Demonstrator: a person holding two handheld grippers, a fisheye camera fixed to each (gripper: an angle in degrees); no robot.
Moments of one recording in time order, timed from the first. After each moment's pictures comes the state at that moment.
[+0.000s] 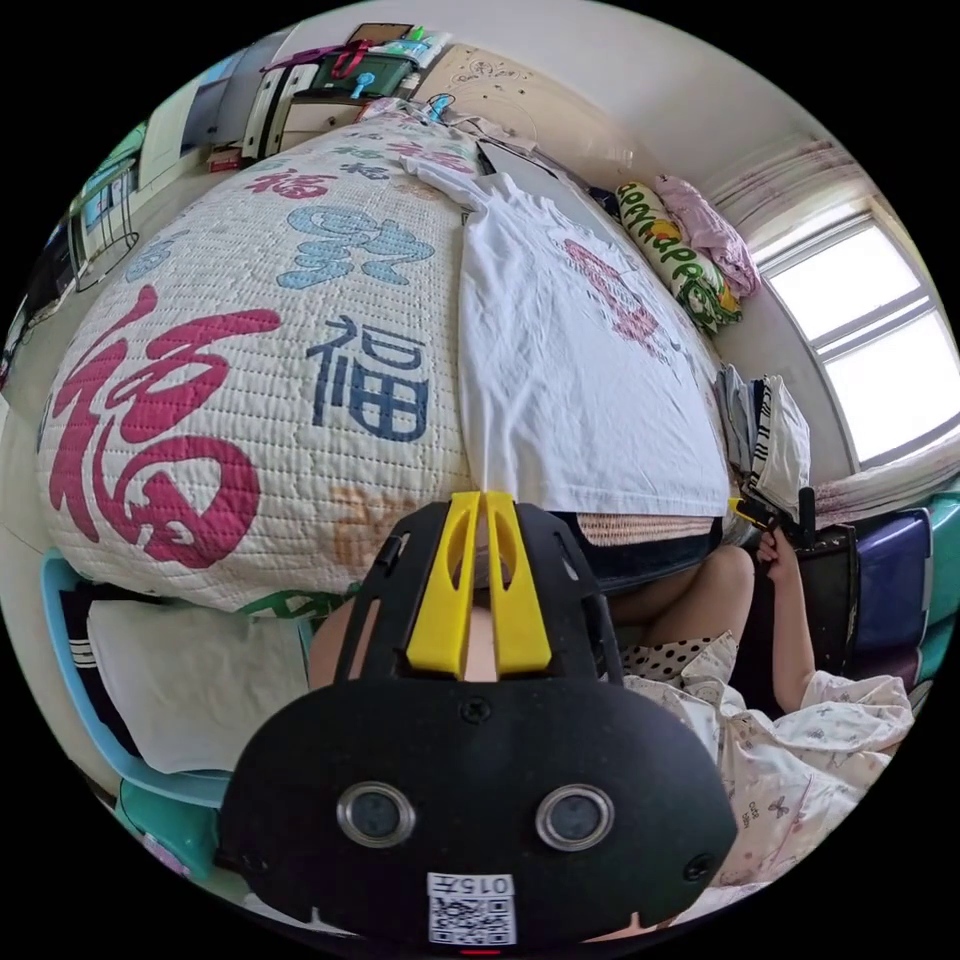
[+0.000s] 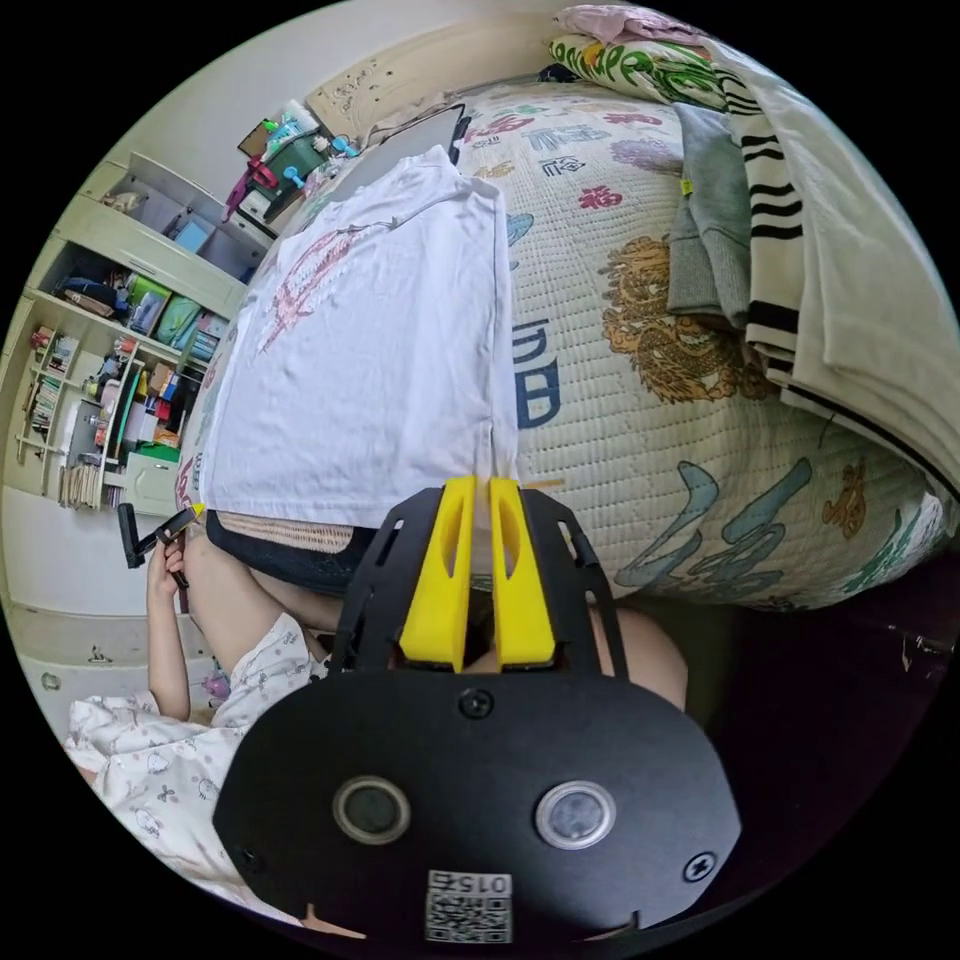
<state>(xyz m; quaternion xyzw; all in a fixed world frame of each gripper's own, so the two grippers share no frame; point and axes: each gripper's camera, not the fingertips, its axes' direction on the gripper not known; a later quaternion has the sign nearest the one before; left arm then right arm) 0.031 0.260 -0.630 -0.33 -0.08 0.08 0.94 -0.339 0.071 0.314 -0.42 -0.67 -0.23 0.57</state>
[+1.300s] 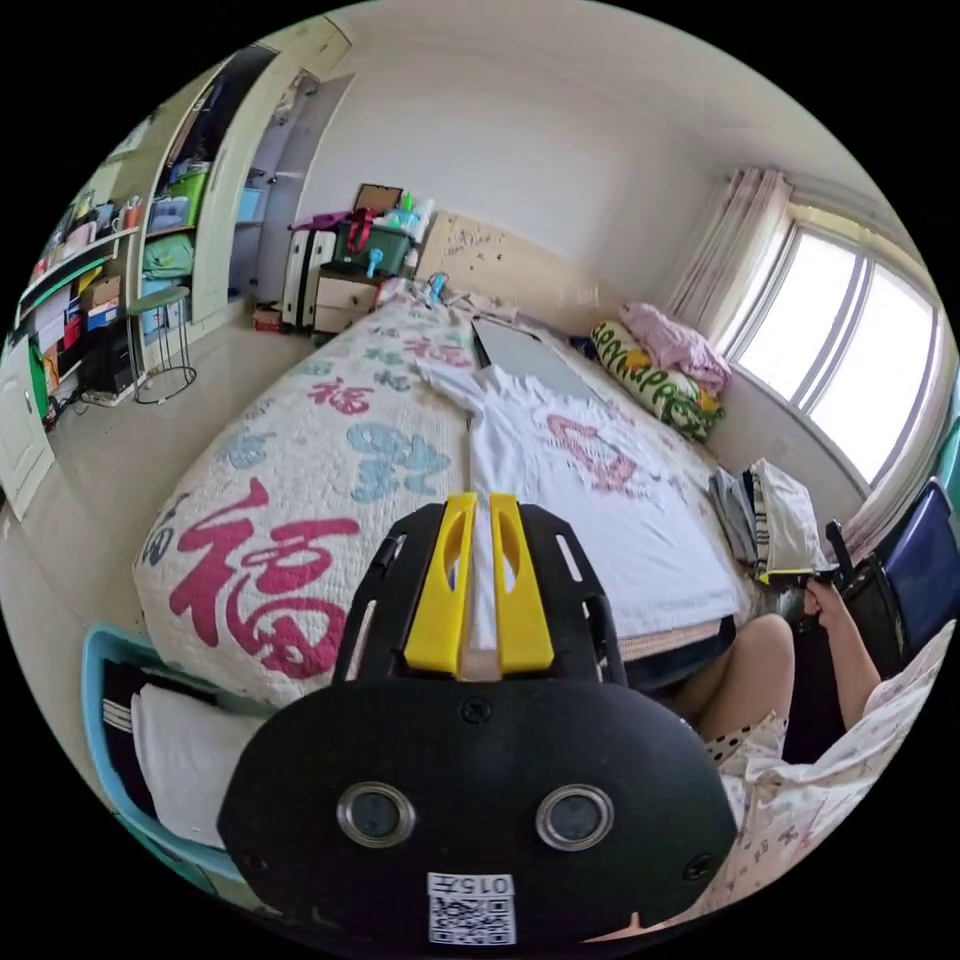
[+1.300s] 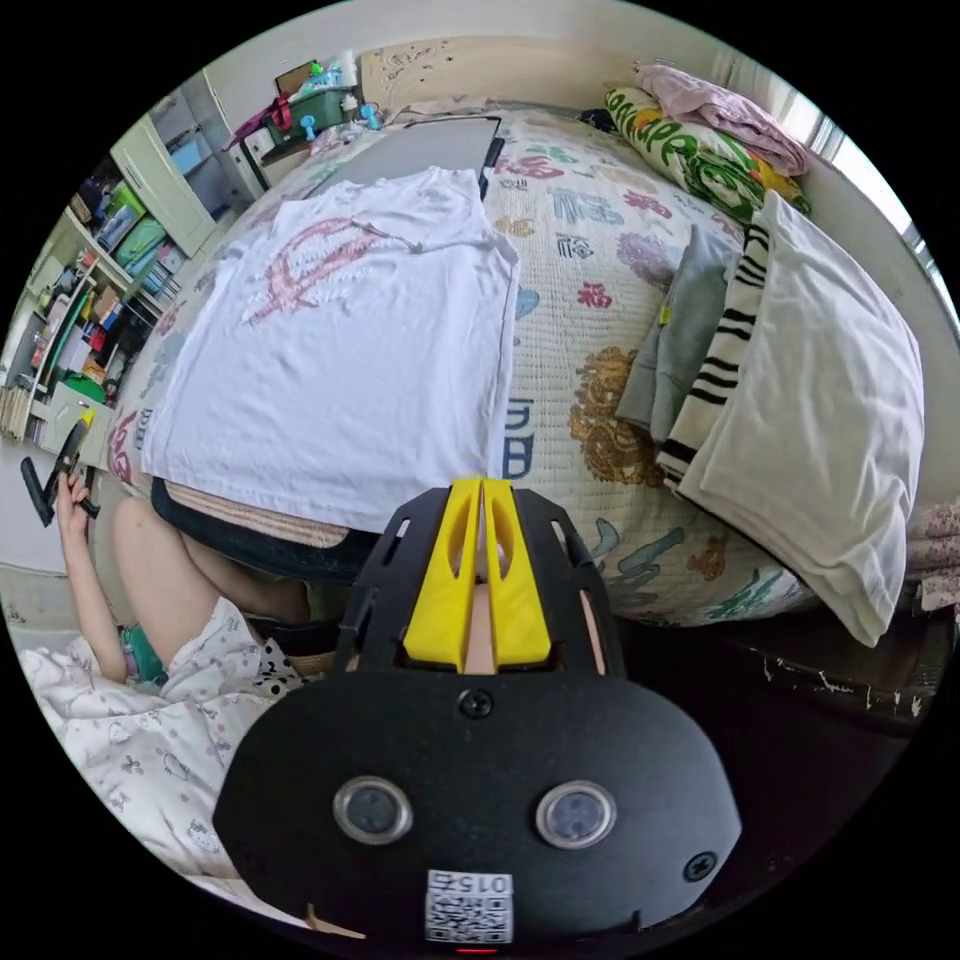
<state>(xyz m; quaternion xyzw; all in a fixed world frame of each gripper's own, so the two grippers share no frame) 0.285 0.292 -0.857 -0.07 -0.09 0.15 0.98 -0.506 0.279 0.481 -0.32 -0.59 -0.35 0.65</state>
